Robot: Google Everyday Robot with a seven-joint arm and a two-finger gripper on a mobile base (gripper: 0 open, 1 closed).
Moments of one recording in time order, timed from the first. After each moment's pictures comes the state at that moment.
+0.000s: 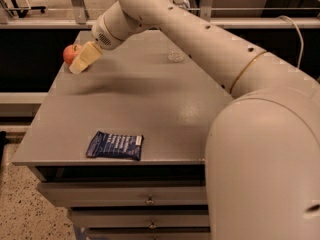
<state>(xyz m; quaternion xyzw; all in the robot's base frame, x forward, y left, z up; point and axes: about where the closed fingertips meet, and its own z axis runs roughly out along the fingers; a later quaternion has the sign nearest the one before) 0.726 0.187 0.902 -0.56 0.70 0.21 0.40</state>
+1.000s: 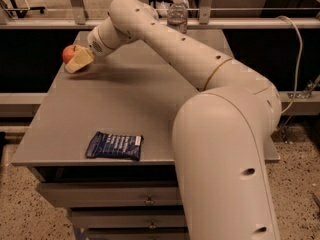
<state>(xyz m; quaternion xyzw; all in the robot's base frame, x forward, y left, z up) 0.778 0.225 0.855 -0.50 0.73 0.24 0.39</state>
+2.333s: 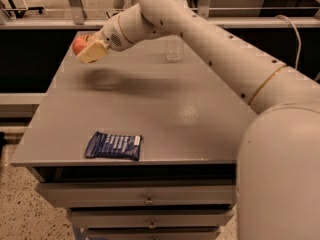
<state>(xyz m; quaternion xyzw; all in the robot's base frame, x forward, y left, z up) 0.715 0.176 0.915 -0.53 0.67 0.27 0.43</state>
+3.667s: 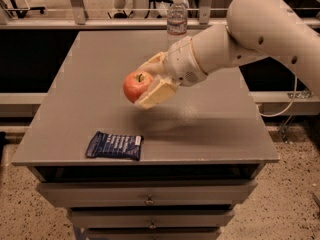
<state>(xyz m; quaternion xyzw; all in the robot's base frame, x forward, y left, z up) 0.540 0.019 0.910 -0.65 0.60 0.23 0.40</state>
